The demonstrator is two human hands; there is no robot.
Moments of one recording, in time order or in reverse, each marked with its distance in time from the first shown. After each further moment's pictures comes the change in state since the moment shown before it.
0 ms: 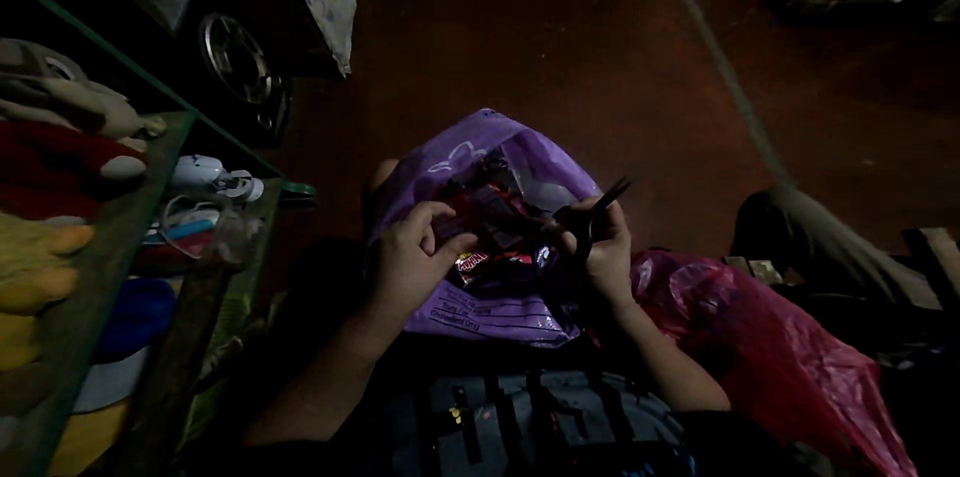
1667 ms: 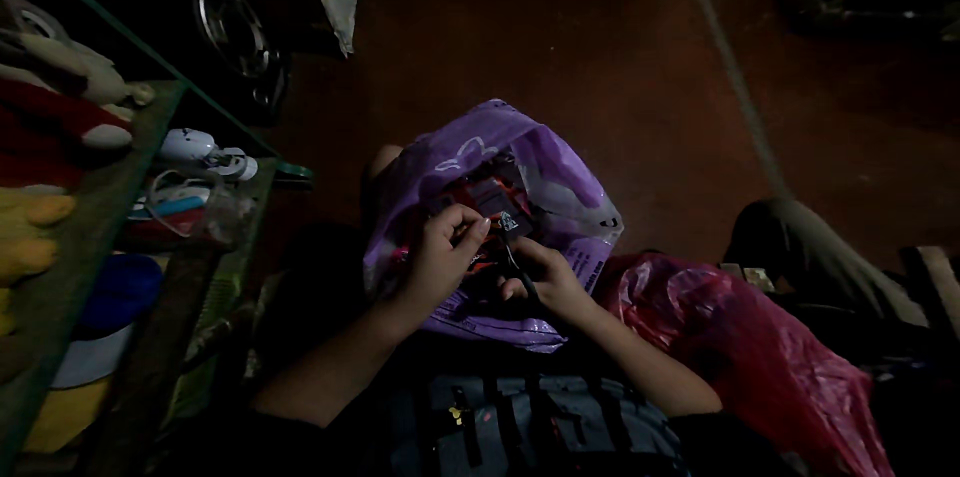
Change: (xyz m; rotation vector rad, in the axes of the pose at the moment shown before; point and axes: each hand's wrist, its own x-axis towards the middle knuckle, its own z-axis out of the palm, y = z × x) left_hand -0.001 0.008 0.032 -0.475 -0.076 -0.089; right_hand -0.018 0.017 0.013 -0.120 -0.673 0.084
